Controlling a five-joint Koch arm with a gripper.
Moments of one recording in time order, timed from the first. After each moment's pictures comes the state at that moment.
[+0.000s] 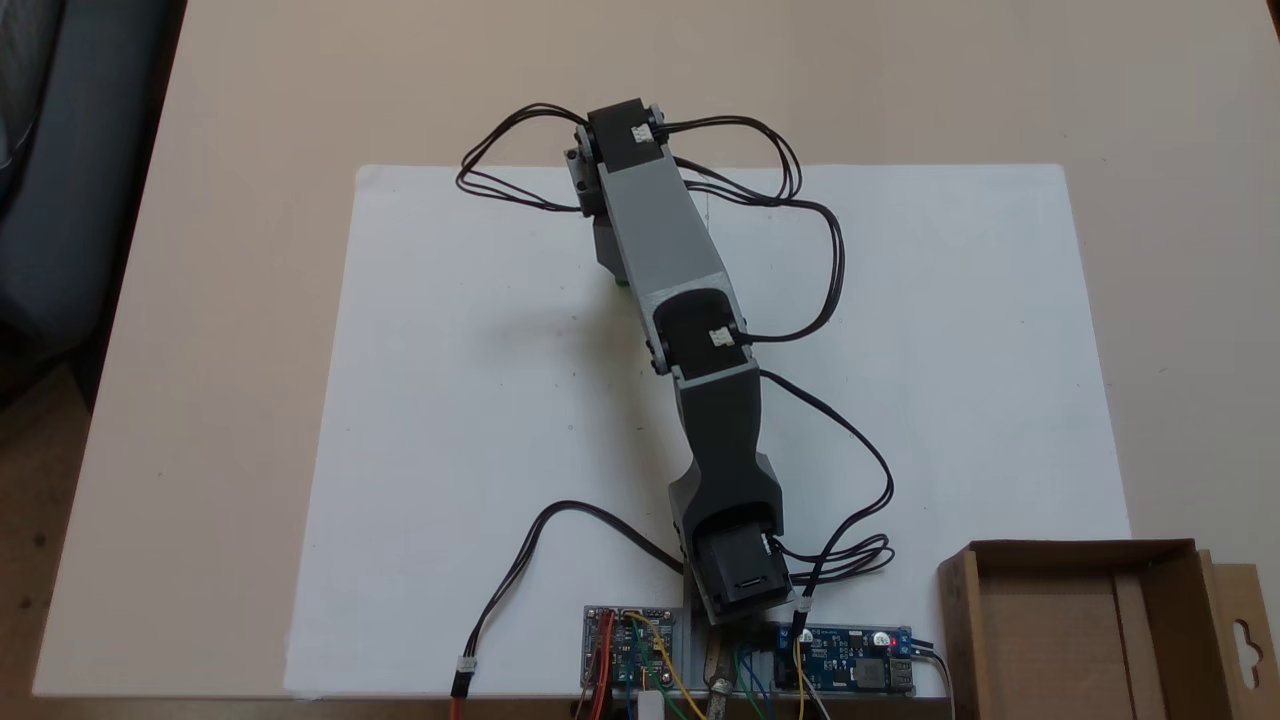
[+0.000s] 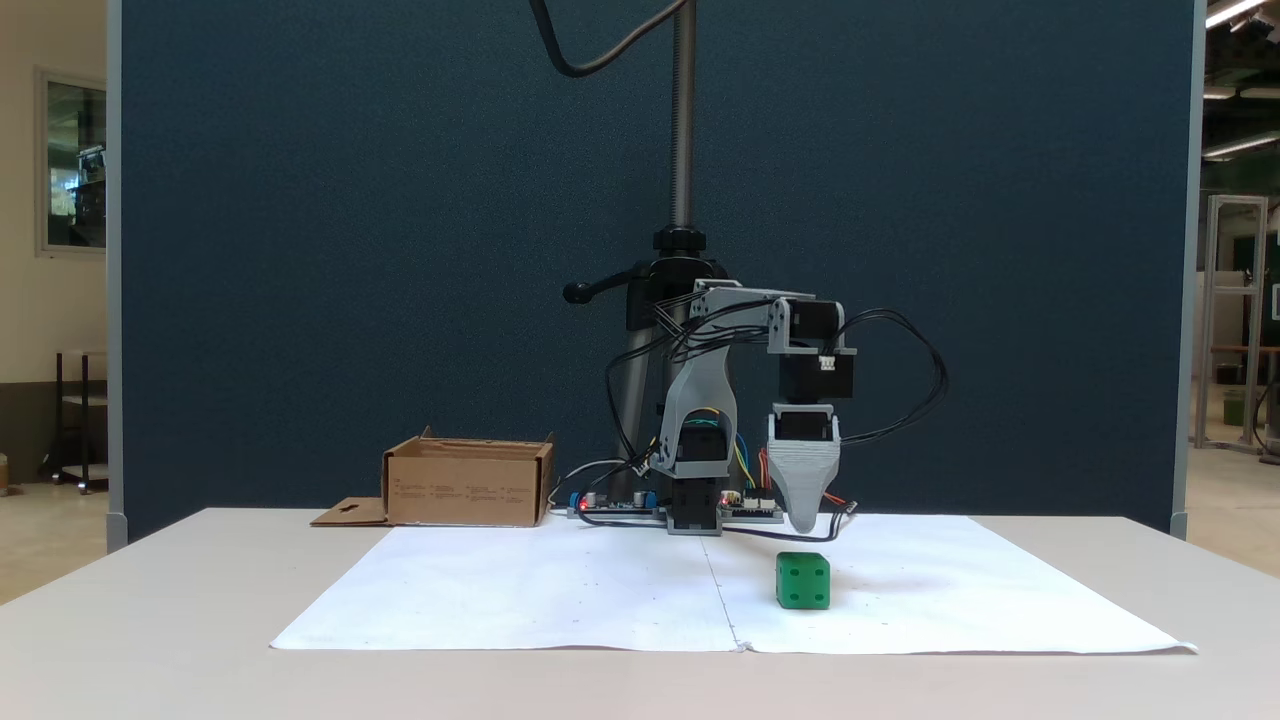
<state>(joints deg) -18.0 68.0 72.2 55.3 25.6</state>
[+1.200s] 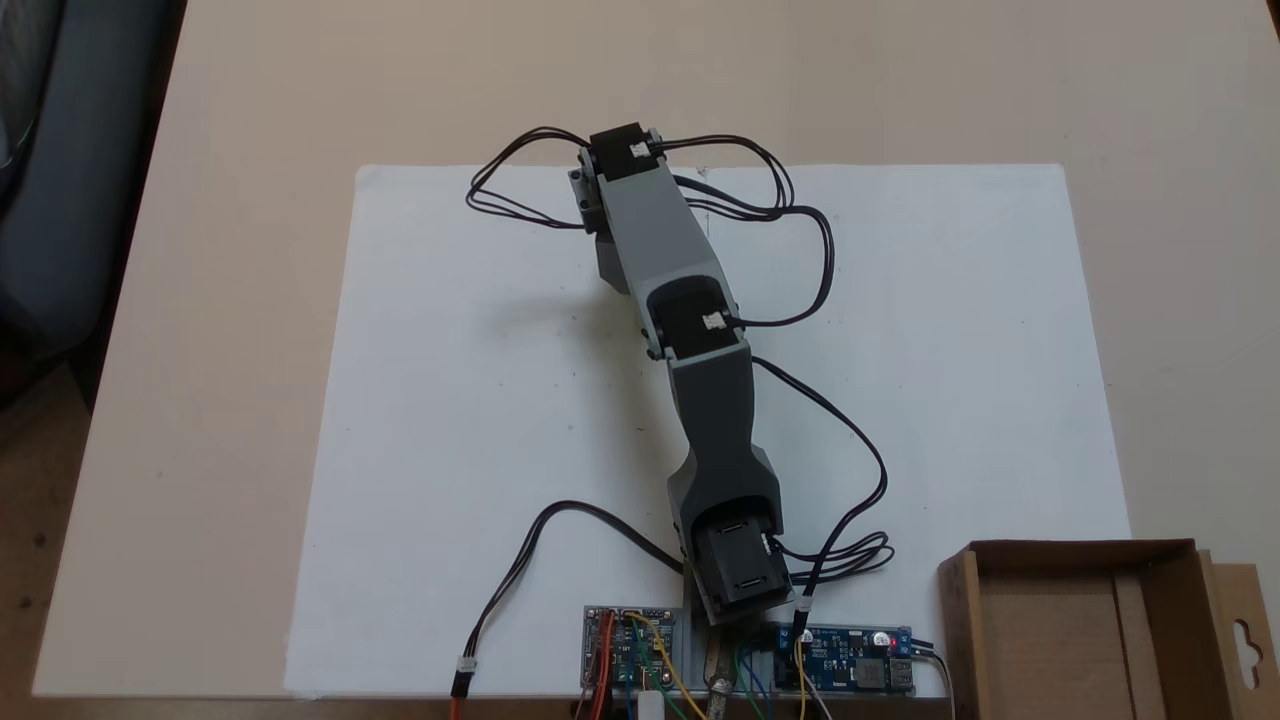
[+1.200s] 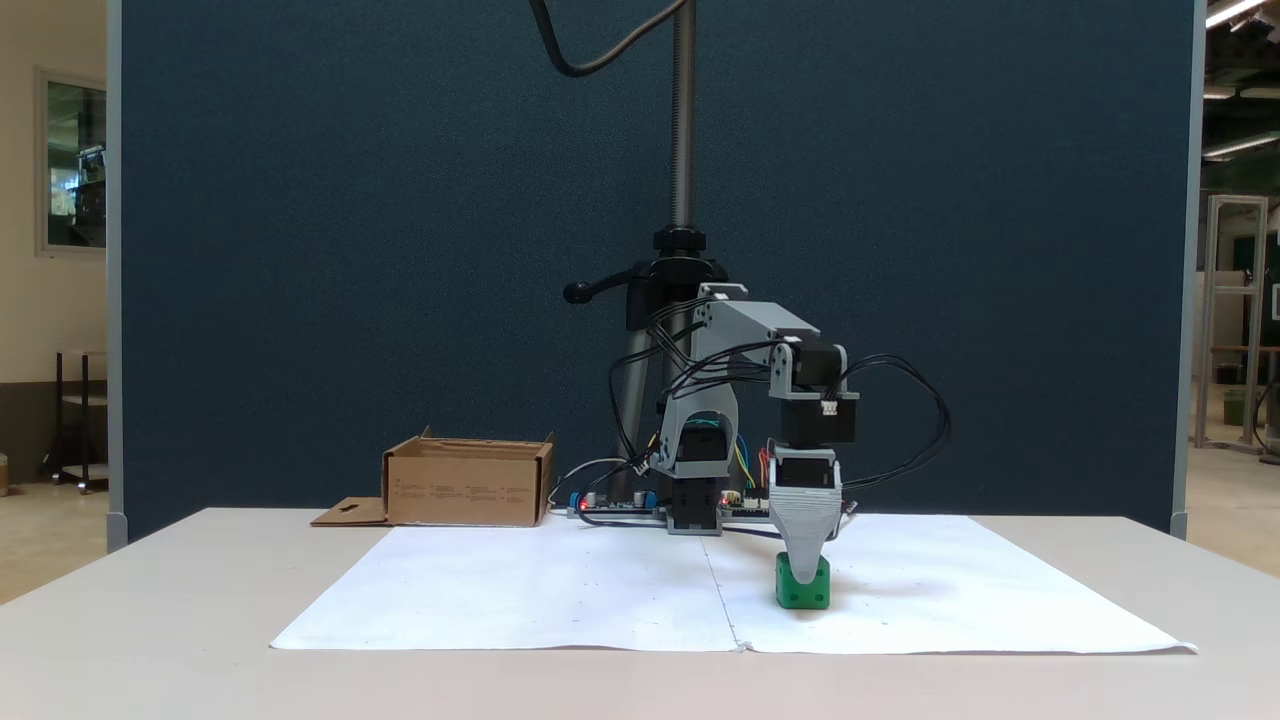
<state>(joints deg) -17.9 63.5 78.0 46.7 25.6</state>
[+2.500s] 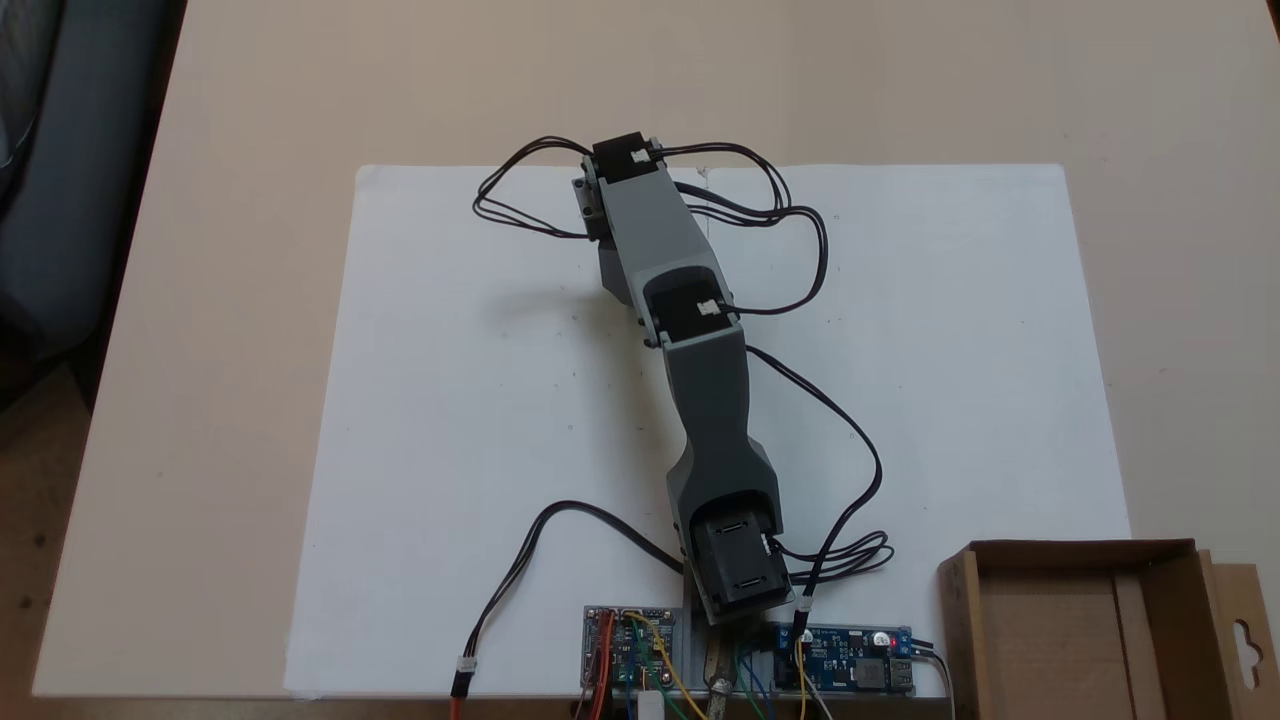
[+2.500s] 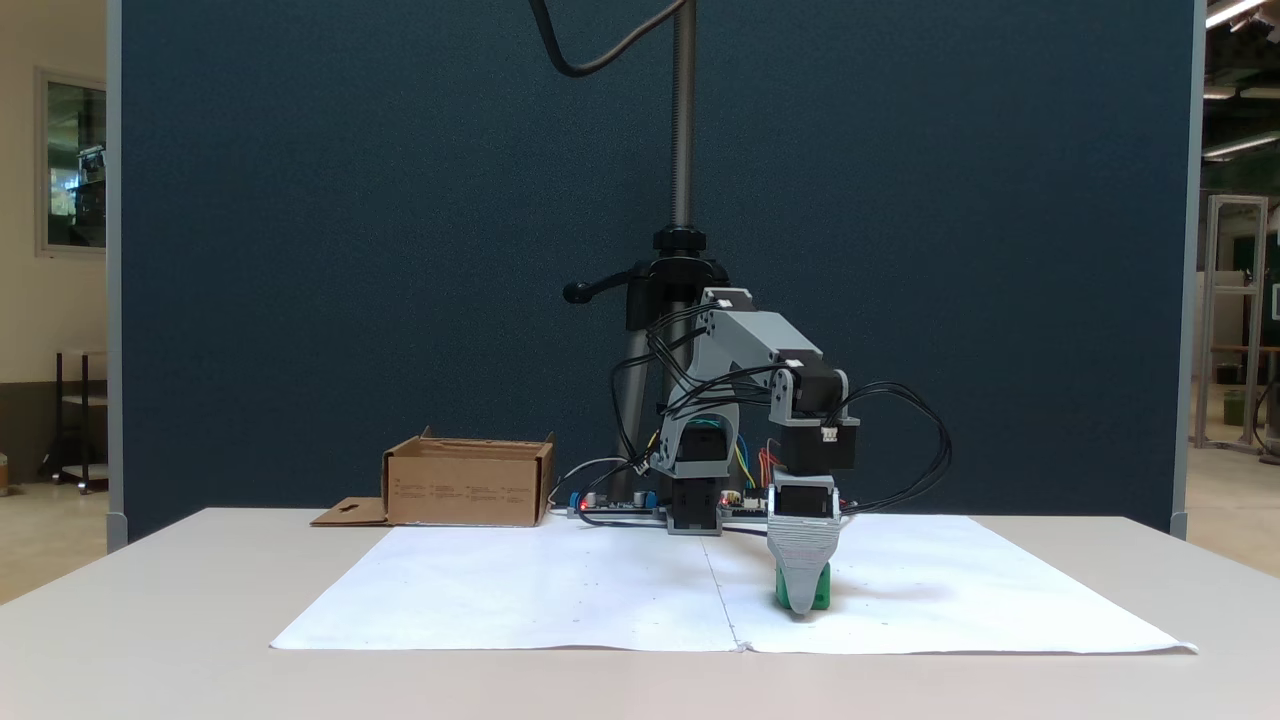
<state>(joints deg) -17.4 59.5 78.8 44.2 25.6</state>
